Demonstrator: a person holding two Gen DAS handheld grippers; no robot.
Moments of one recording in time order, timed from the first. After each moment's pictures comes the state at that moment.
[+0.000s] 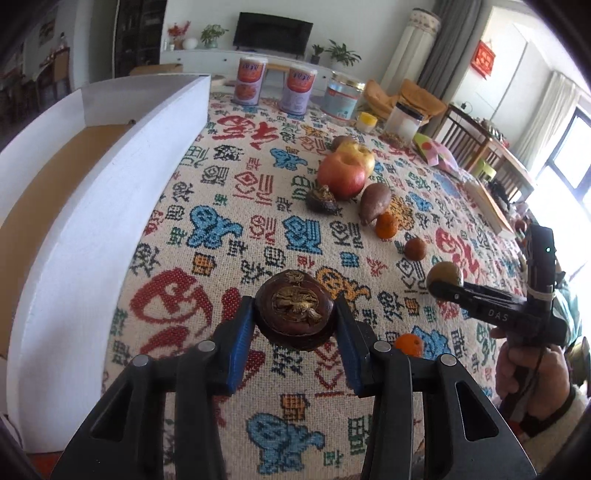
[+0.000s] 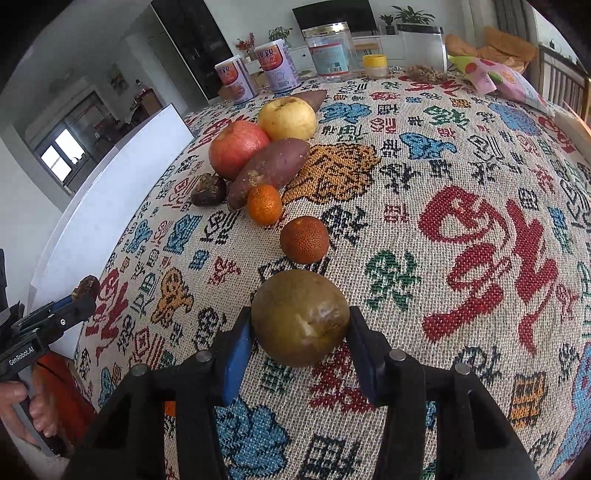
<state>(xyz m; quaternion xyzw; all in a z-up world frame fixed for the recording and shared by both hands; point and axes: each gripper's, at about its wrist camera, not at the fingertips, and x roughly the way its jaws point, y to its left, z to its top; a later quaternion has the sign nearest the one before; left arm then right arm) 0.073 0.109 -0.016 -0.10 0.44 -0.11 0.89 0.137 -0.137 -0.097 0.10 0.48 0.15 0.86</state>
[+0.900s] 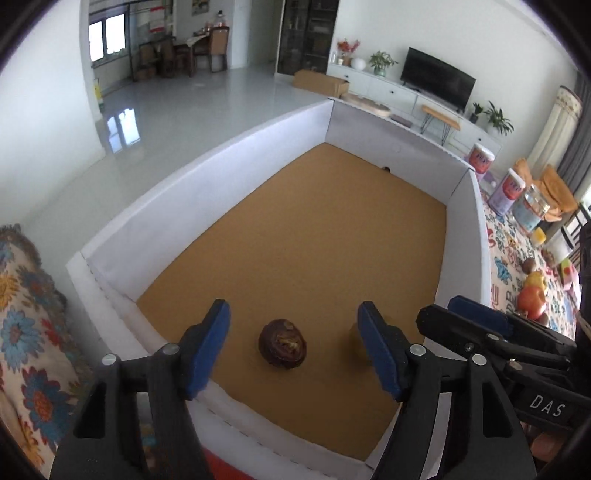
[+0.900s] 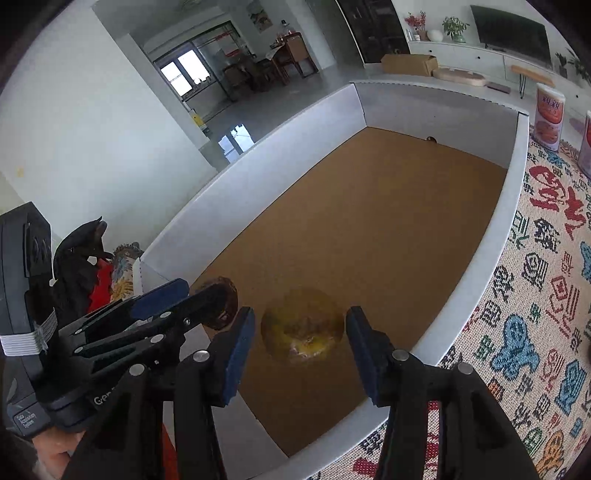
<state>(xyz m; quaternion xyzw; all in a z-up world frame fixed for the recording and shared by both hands) 0.070 0.338 0.000 -0.15 0.42 0.19 0.88 0.167 0.259 -0.013 0.02 0.47 0.41 0.78</state>
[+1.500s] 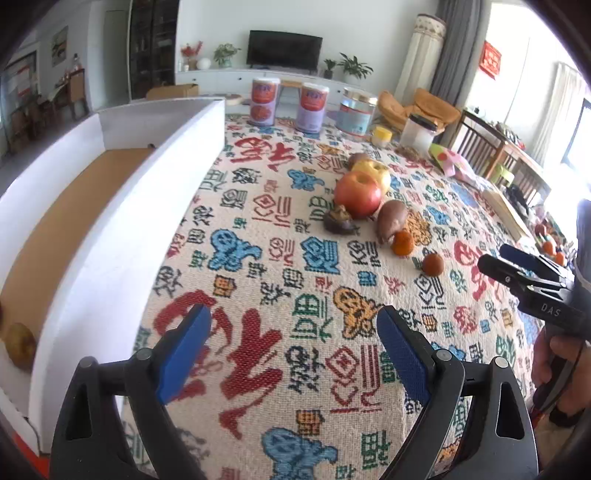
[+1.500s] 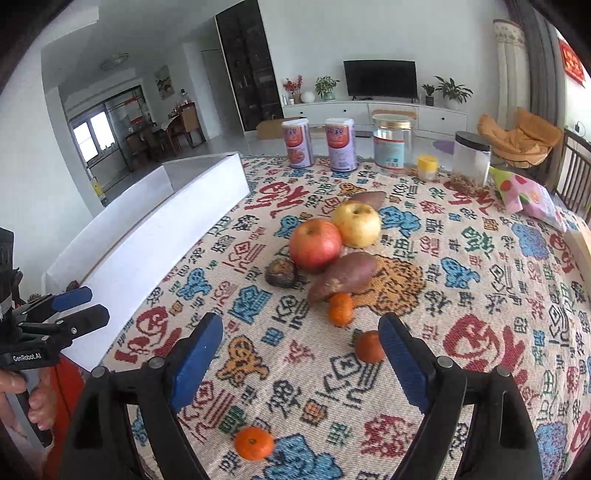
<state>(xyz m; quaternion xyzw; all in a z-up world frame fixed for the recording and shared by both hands) 0.091 0.087 -0.034 -0.05 0.42 -0.07 0.90 0.127 -0.110 -0.023 0.02 0.38 0.16 0.91</state>
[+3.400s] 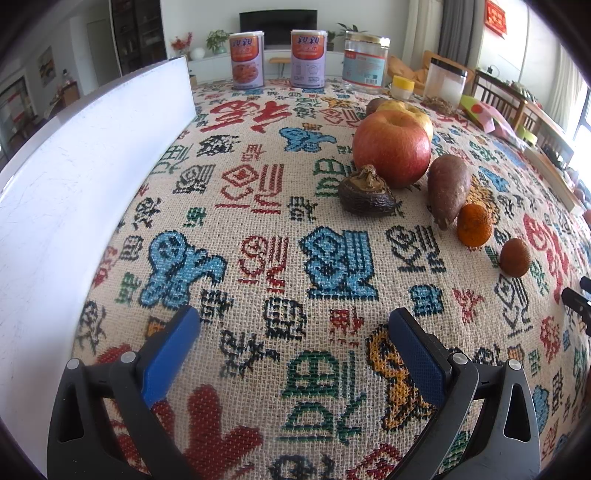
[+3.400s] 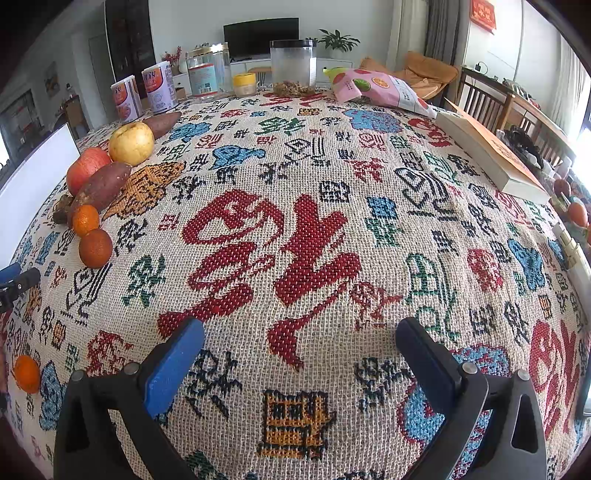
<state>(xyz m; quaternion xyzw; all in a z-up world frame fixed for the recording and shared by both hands) 0.167 0.056 -0.106 0.01 0.45 -0.03 0.89 0.130 -0.249 -0.117 0.03 0.46 -0.03 0.89</state>
